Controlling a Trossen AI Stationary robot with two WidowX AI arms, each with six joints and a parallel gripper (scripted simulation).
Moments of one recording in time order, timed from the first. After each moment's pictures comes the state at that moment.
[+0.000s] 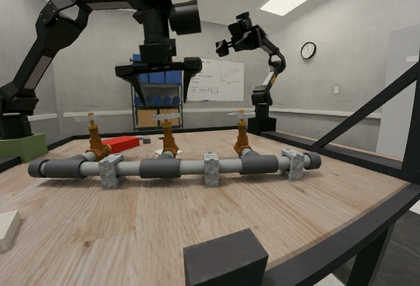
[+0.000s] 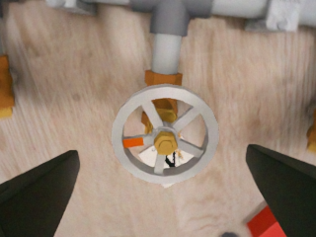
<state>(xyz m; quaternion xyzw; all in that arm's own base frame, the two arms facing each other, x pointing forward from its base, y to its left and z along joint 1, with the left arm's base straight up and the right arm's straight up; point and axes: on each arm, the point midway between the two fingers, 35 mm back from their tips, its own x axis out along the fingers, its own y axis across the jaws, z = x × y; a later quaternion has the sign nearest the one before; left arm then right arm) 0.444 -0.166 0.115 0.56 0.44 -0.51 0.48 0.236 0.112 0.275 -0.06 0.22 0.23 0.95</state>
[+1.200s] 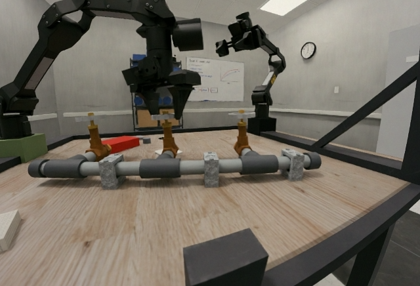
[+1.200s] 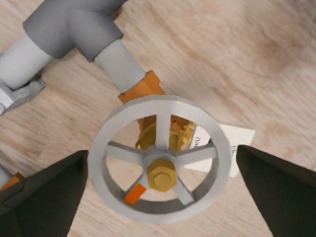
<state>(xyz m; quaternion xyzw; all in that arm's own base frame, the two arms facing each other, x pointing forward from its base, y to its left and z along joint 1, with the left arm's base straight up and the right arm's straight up) 0.445 -0.163 0.080 0.68 0.23 -0.65 0.25 0.236 0.112 0.275 -0.06 0.22 0.23 0.95</state>
